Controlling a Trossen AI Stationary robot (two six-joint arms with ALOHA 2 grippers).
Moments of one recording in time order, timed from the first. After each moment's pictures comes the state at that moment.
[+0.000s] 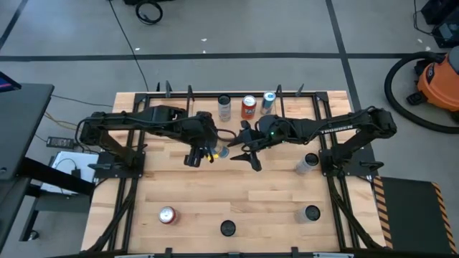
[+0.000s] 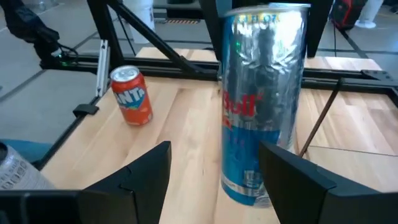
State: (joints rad) left arm -0.05 1.59 1.75 -1.17 -0.15 0.28; right arm -0.01 1.45 1.05 0.03 -0.20 -0.05
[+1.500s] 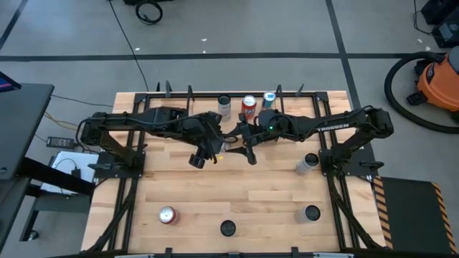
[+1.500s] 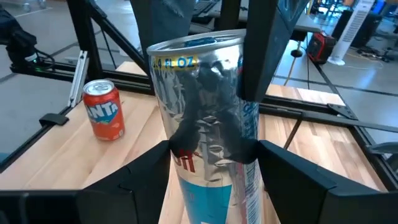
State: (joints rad) left arm -0.05 1.59 1.75 -1.00 -0.14 0.48; right arm -0.05 1.49 1.05 0.15 -0.21 -0.16
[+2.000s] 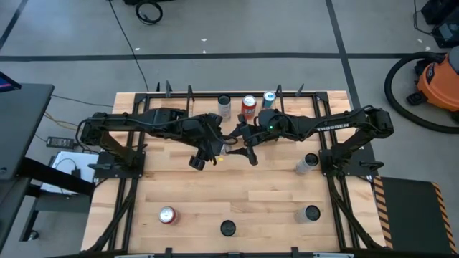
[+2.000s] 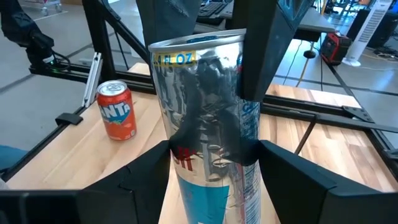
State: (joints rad) left arm -0.05 1.59 1.75 -0.99 -0.14 0.47; right arm -0.05 1.49 1.05 0.15 -0.26 -0.15
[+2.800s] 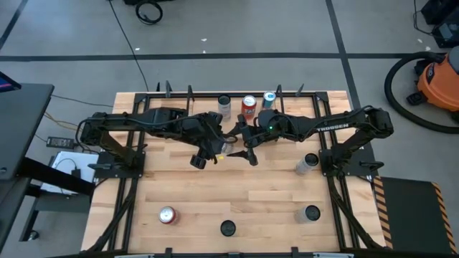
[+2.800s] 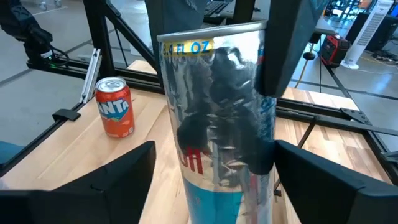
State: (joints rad) left arm -0.05 1.59 1.75 -0.97 -0.16 0.47; right arm -0.05 1.49 1.05 0.15 -0.26 -0.18
